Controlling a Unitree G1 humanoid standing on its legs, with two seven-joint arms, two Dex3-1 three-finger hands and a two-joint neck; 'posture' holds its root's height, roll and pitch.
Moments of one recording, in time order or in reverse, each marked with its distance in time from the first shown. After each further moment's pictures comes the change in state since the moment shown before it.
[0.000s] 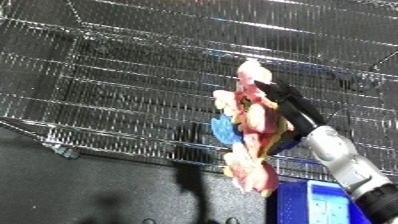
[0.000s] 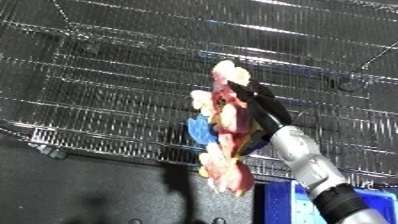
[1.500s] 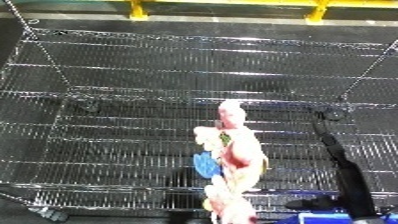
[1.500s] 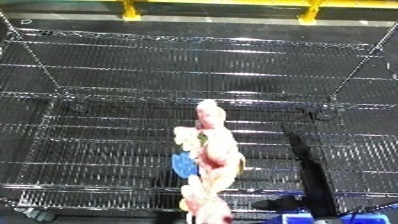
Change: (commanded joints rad) left arm 0.004 -0.097 0.147 0.028 0.057 0.062 0.024; right arm 0.661 0.209 -0.591 -0.595 0.164 -0.079 -0.126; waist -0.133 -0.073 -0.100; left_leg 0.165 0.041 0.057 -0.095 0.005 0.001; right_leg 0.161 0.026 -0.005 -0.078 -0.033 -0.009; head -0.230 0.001
